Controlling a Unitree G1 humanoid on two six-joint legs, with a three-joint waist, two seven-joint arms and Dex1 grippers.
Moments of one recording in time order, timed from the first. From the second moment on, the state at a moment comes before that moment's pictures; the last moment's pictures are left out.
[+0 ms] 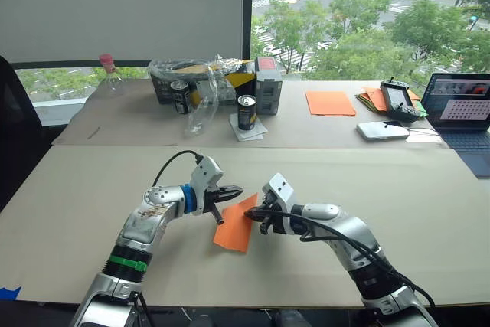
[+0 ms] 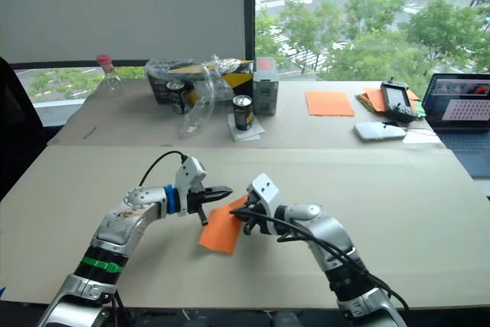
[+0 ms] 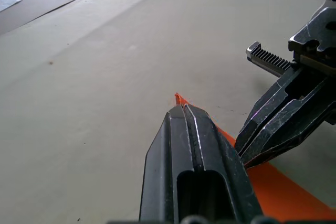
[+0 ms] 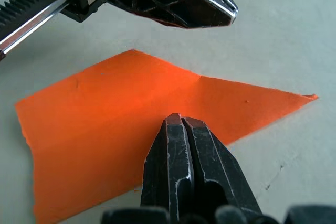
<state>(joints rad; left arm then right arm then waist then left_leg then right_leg) -0.49 0.41 -0.17 0.10 -0.23 0.46 -0.92 -0.43 -0.32 0.27 -0.12 0.26 0.81 0.68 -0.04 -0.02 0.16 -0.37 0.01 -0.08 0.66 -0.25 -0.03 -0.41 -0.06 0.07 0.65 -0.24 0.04</state>
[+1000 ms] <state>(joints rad) -0.41 0.44 -0.22 0.05 -0.20 0.46 -0.90 -0.56 -0.29 0.26 0.29 0.11 0.31 0.72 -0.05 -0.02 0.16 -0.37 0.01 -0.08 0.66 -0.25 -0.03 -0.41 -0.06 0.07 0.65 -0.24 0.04</state>
